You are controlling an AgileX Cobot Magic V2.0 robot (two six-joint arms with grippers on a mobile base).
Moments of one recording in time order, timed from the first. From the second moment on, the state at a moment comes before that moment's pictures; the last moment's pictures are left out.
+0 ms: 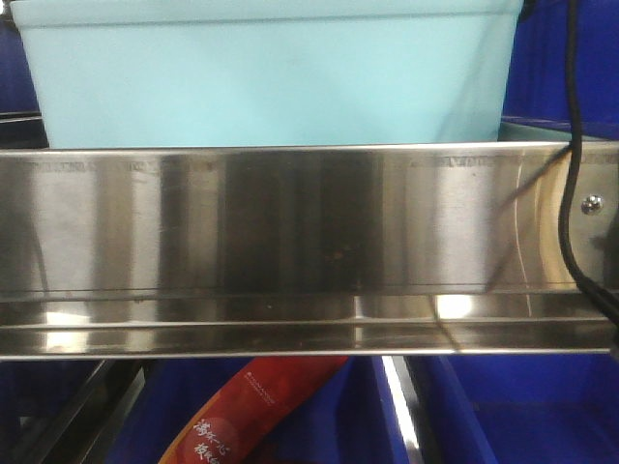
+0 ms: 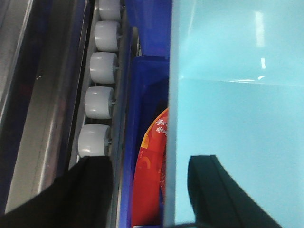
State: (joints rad) left arm -0.31 1.85 -1.75 0.27 1.03 -0.46; right arm 0.32 1.90 -1.83 -0.15 1.13 0.34
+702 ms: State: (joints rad) left arm -0.31 1.85 -1.75 0.26 1.04 -0.42; right arm 0.32 1.90 -1.83 -0.15 1.13 0.34
